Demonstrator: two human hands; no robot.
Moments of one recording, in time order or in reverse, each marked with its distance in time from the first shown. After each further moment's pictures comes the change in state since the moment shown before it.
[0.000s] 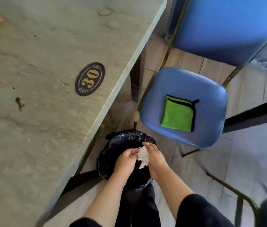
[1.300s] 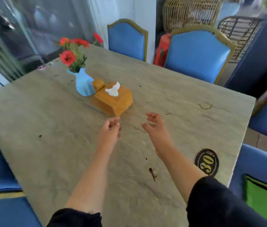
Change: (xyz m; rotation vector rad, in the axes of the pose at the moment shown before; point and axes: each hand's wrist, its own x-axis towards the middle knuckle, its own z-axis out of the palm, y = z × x) left_hand -0.025 0.164 -0.440 -0.493 0.503 0.485; right_hand -0.125 -0.190 0.386 -0.343 -0.290 -0.730
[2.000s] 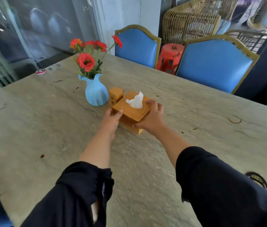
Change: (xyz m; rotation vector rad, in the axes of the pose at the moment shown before) left_hand 0.188 0.002 -0.067 -0.008 -0.135 -0.077; right_hand 0.141 -0.006 0.128 -0.555 0.020 -0.229
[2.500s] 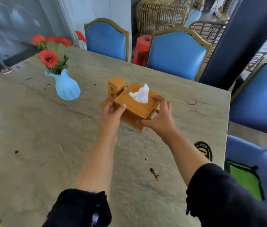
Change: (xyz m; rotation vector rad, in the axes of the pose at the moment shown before) left_hand -0.121 0.021 0.085 -0.201 -0.091 0.154; right_hand -0.095 0.036 -0.110 0.242 0.176 -0.039
